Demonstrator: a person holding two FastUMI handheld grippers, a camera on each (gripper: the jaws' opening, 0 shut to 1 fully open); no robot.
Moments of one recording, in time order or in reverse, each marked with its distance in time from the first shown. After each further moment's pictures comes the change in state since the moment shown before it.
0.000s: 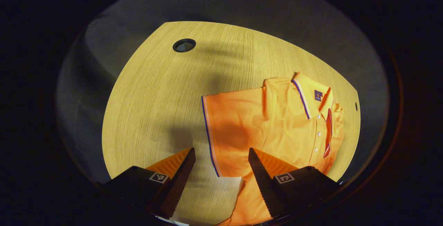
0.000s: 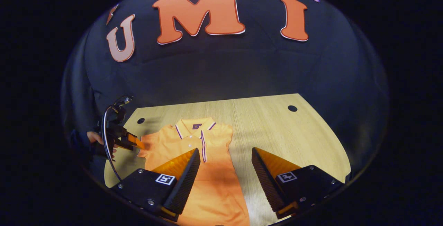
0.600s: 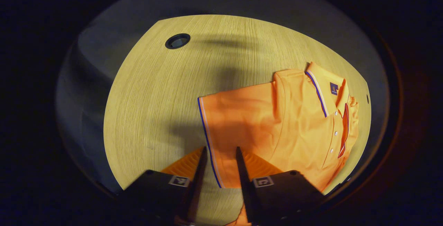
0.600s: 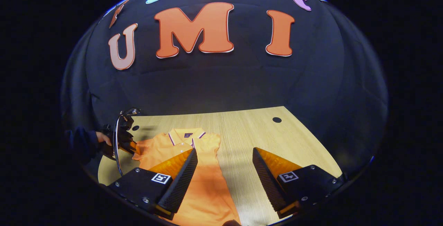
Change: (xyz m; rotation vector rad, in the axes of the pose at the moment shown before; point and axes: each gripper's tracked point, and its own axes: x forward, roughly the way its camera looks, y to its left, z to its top) left arm 0.022 -0.002 0.009 0.060 0.022 0.066; right arm -0.044 -0.025 0.007 0.003 -0.120 -0.072
